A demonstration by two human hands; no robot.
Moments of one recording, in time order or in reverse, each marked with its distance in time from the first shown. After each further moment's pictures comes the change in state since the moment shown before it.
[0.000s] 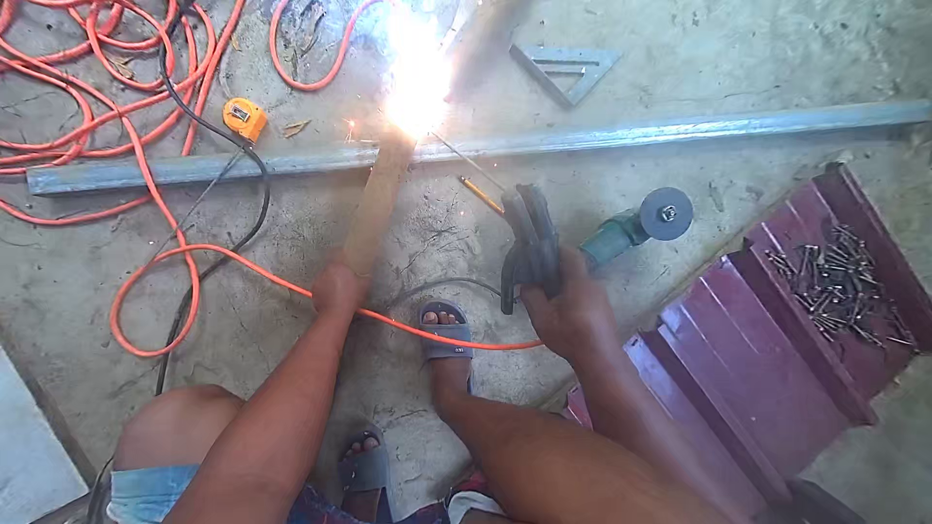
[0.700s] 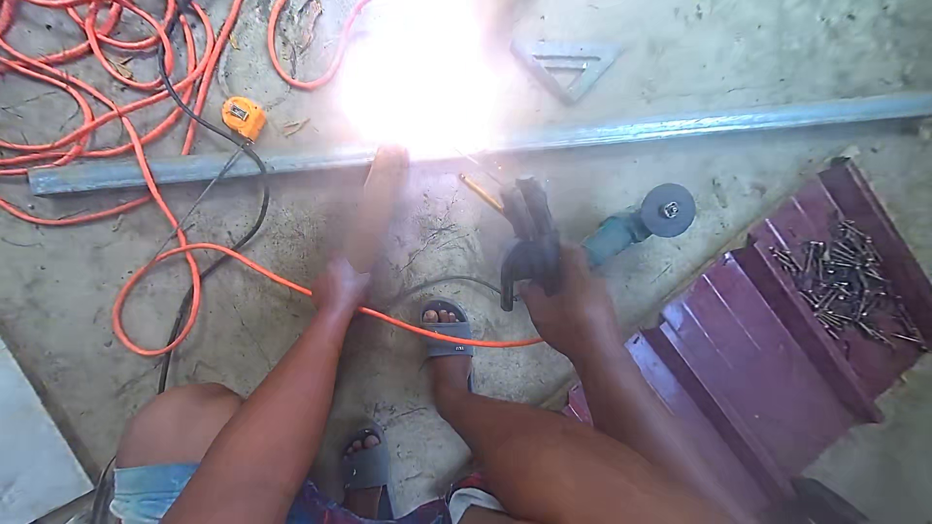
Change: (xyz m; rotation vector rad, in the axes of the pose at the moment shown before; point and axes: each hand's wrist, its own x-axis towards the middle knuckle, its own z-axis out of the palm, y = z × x) left_hand 0.001 0.001 -0.001 -0.008 -0.008 -0.005; right_hand 0.003 -0.005 -0.004 -0.020 -0.025 0.041
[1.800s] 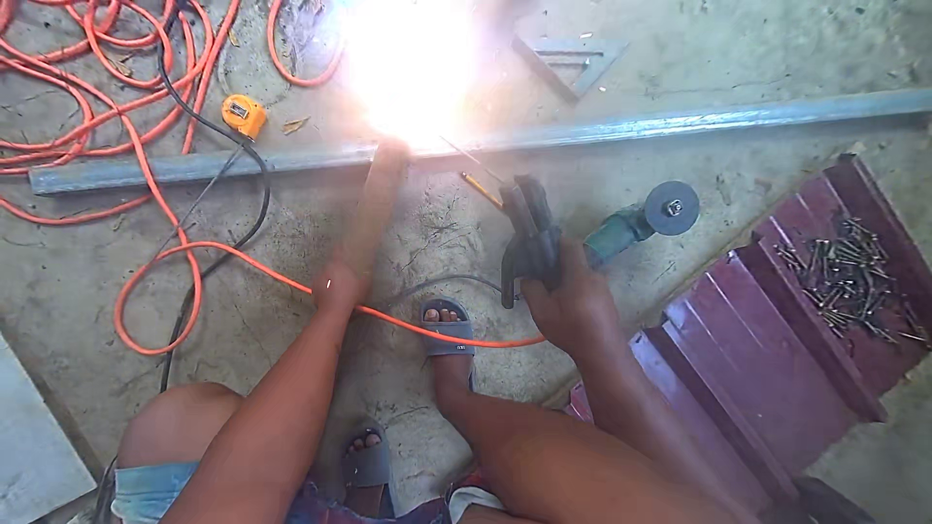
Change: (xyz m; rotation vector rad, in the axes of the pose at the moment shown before) left_hand 0.002 -0.004 -0.001 0.000 -0.010 0.020; right_hand 0.003 0.000 0.002 -0.014 0.000 -0.009
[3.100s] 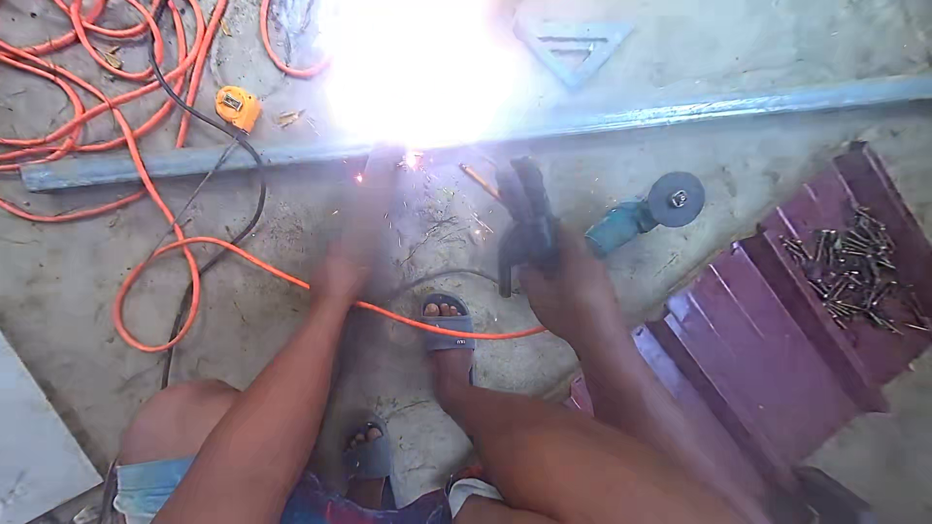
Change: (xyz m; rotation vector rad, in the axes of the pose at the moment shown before) left_hand 0.003 -0.004 0.001 -0.006 0.002 0.038; right_hand 0.007 -0.005 -0.004 -0.001 -0.048 0.021
